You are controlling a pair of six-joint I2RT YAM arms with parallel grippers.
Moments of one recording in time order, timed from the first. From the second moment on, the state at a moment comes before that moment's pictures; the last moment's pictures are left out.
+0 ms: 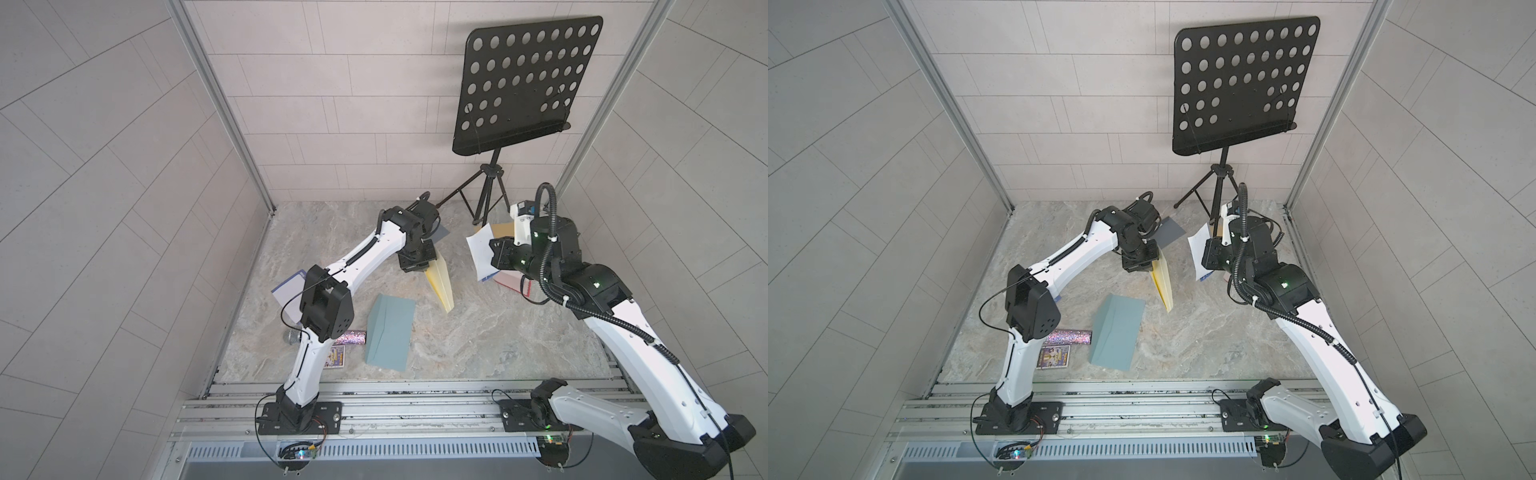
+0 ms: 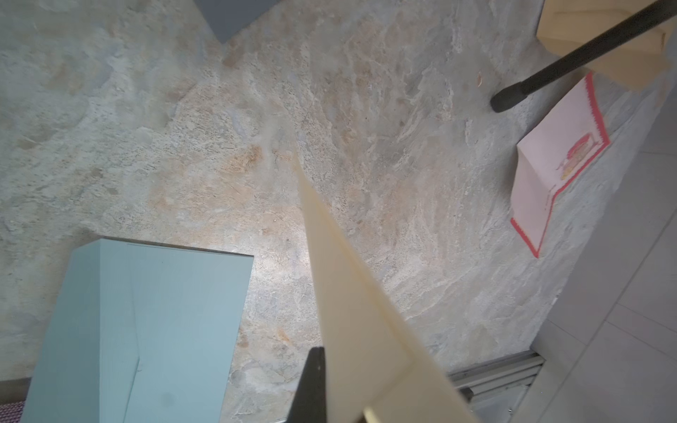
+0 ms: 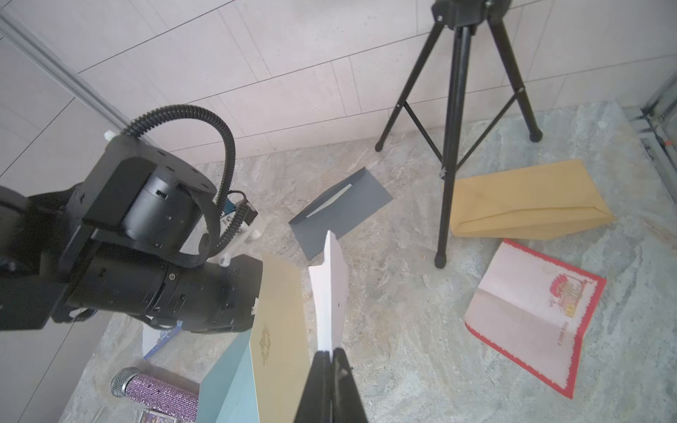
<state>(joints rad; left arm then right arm) -0.70 2.17 2.16 -1.27 0.18 -0.82 0.39 1.05 1.31 -0.78 0.06 0.46</state>
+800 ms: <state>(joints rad) -0.90 2.49 2.49 -1.37 -0.06 -0.69 0.31 0.85 1.13 -0.91 0.04 0.59</state>
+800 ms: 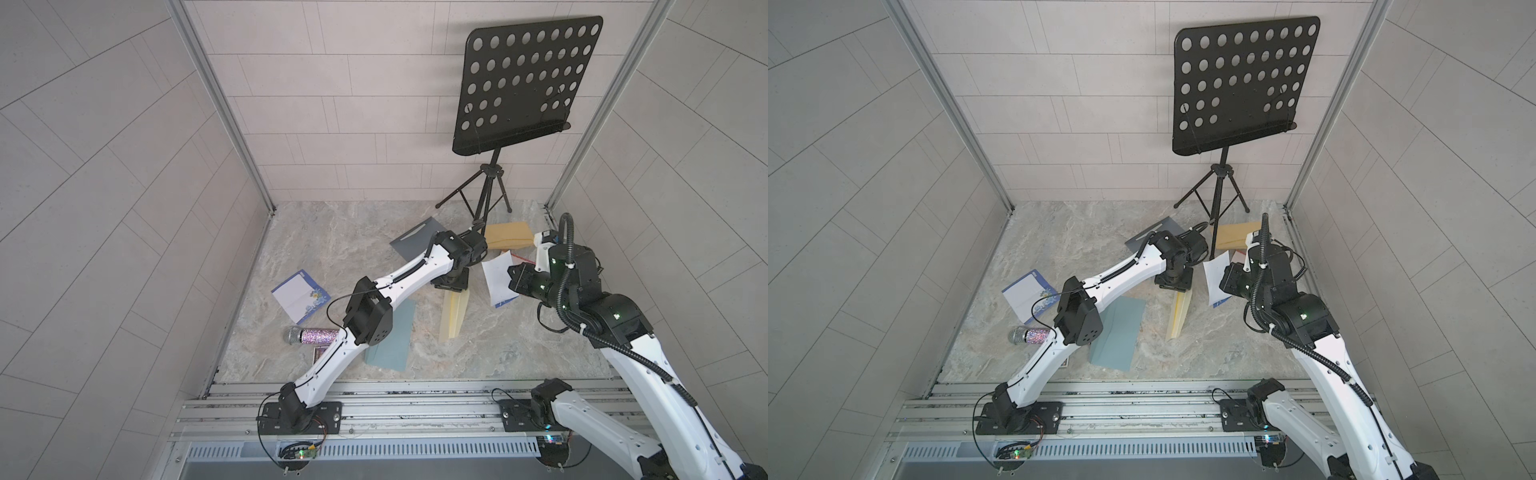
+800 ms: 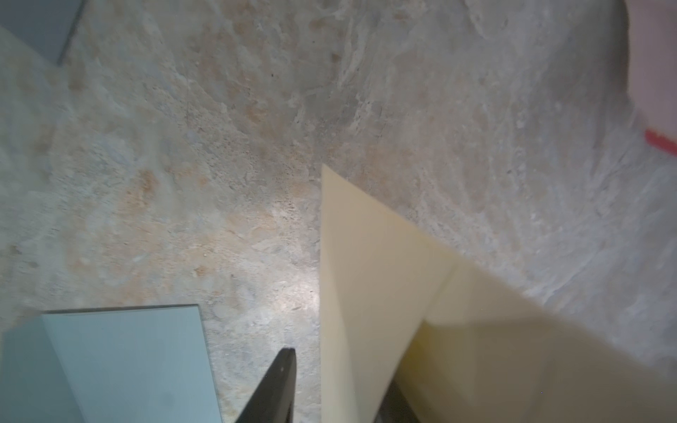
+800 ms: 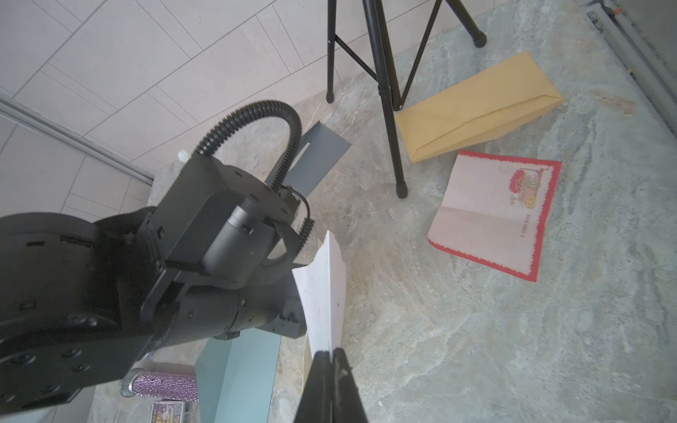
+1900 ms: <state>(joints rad) -0.59 1.81 1.78 -0.85 0.36 -0.85 0.18 1.03 1.13 -0.71 -0.34 0.73</state>
